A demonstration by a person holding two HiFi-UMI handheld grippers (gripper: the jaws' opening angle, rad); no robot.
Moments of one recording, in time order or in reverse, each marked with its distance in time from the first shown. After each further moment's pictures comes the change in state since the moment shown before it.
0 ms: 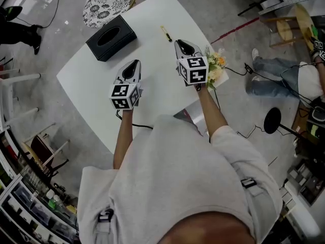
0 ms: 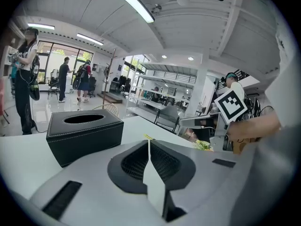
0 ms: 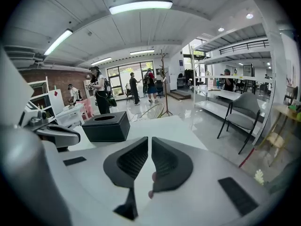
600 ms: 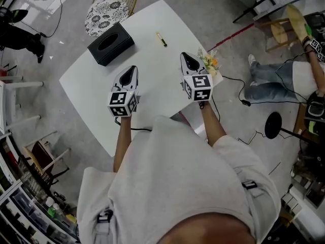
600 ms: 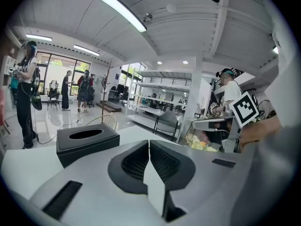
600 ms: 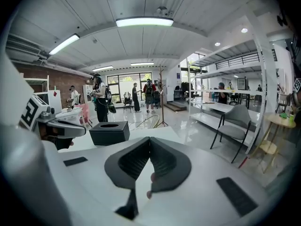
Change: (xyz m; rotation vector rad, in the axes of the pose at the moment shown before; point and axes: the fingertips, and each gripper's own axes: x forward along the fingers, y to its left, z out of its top) left arm -0.031 -0.023 0.025 0.072 -0.088 0.011; right arm -0.083 -0.003 0.009 -0.038 -0.140 -0.060
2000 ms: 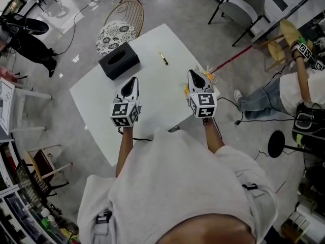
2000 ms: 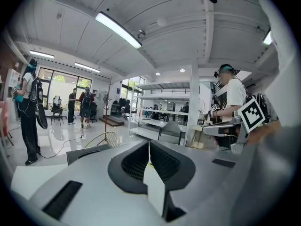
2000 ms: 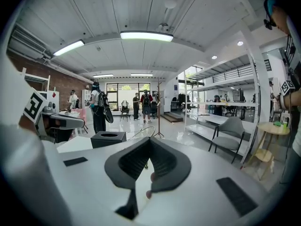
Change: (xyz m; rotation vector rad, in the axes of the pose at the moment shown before) left arm -0.033 -0.009 0.054 0.079 -0.156 0.054; right arm -0.054 -0.012 0.032 -0.035 -0.139 -0.050
